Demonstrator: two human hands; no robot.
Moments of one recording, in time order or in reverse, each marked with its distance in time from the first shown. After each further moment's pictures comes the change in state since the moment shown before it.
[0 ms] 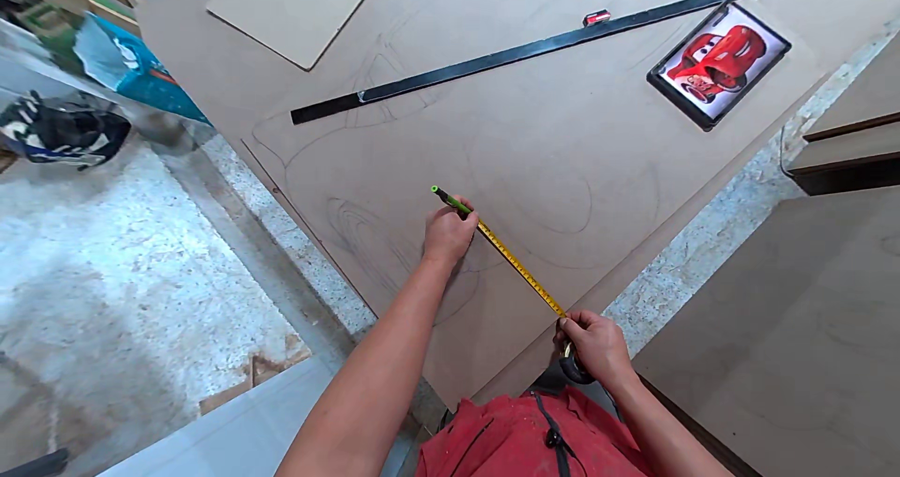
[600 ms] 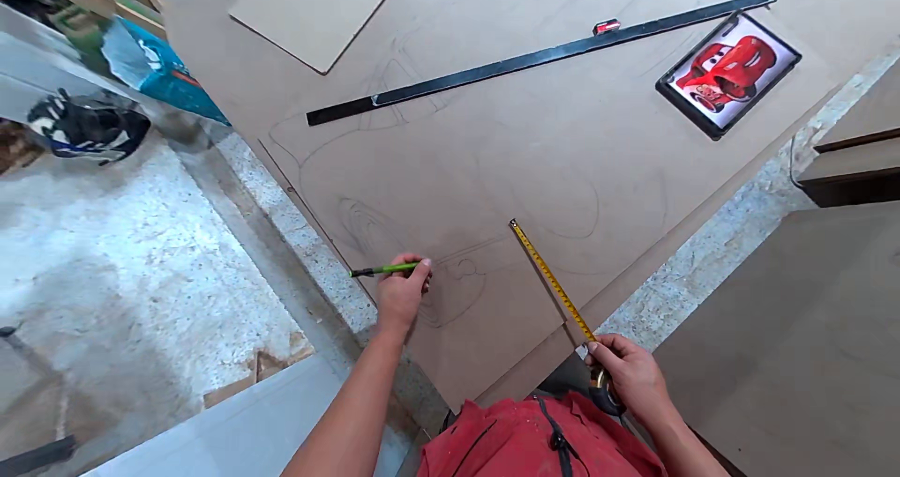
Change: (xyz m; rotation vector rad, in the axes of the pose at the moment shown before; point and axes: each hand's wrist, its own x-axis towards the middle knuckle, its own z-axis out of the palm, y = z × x) left_hand -0.090 -0.098 -0.037 -0.505 0.160 -0.138; right_hand -0.022 0.045 -0.024 0.339 -0.024 -0.108
